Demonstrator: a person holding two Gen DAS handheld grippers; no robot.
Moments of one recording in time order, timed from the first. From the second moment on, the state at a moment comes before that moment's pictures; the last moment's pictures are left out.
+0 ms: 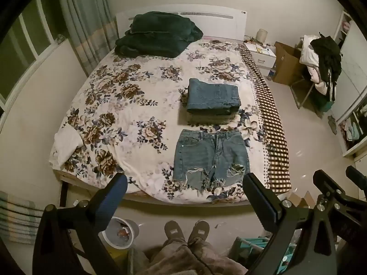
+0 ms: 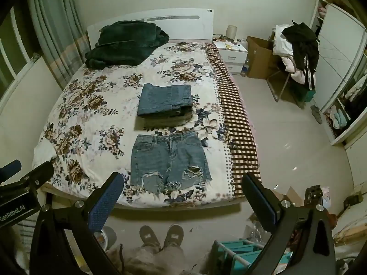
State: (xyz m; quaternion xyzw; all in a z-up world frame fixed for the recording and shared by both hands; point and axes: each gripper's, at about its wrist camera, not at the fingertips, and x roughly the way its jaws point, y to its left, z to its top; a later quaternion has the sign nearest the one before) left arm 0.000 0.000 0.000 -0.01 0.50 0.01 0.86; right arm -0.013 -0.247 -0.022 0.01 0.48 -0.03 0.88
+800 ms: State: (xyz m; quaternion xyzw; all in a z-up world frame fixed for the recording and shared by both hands) left arm 0.001 0.013 0.006 -0.01 0.50 0.01 0.86; right arm -0.015 -0.242 -0.019 0.01 0.49 -0.03 0.87
